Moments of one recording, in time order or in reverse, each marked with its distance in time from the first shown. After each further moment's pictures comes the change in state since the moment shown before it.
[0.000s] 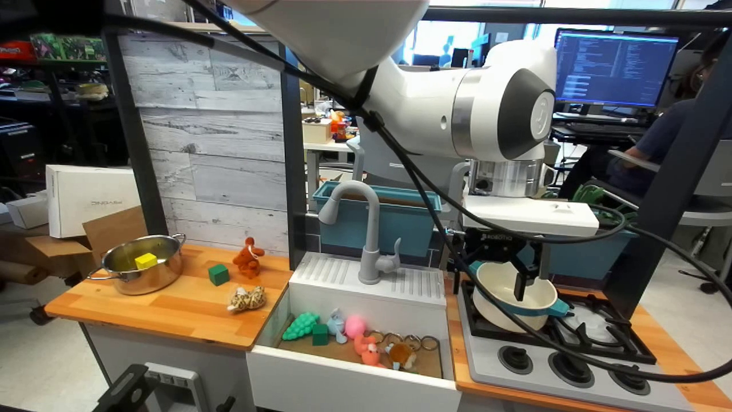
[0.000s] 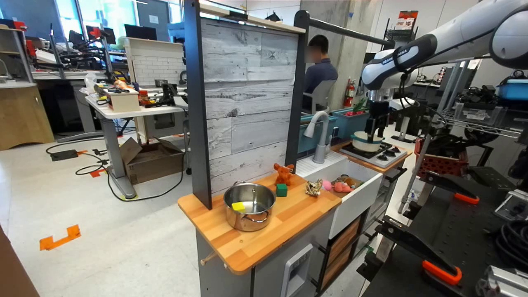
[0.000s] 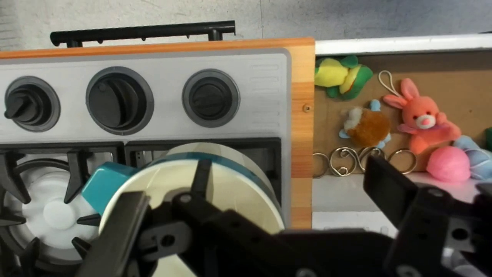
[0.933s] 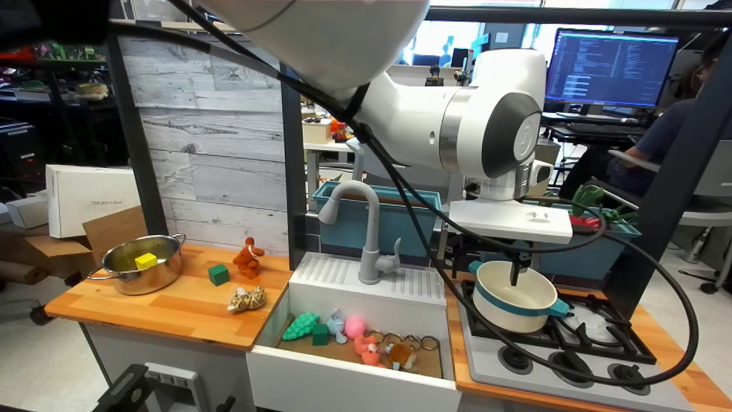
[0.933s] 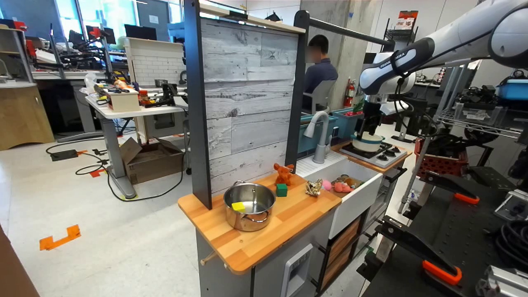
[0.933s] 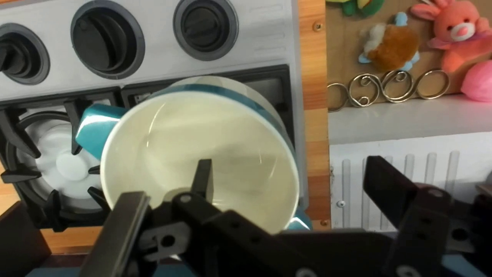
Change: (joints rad) arm 0.003 0.002 0.031 -0.050 0.014 0.225 0.107
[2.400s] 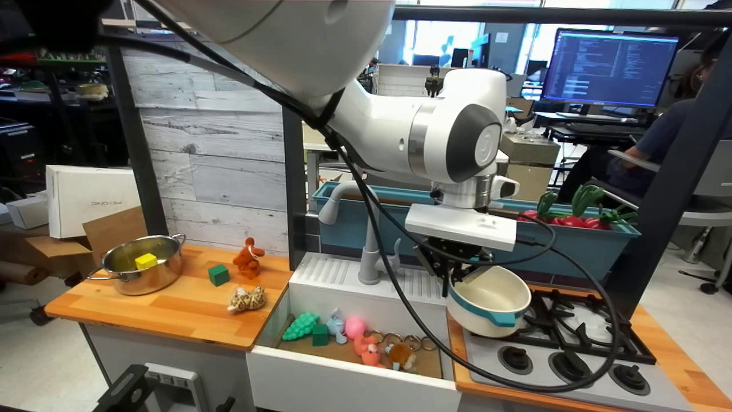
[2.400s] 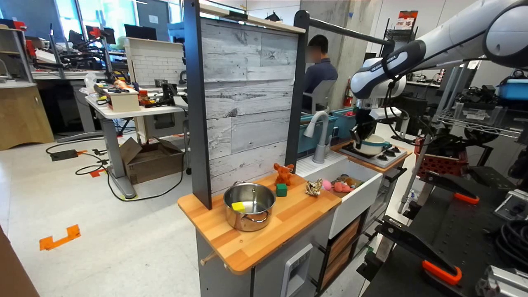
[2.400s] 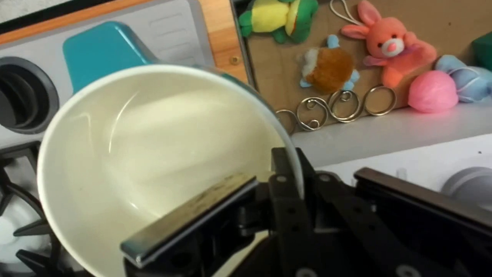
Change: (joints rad) arm 0.055 0.000 0.002 -0.036 0.001 -0.076 0.153
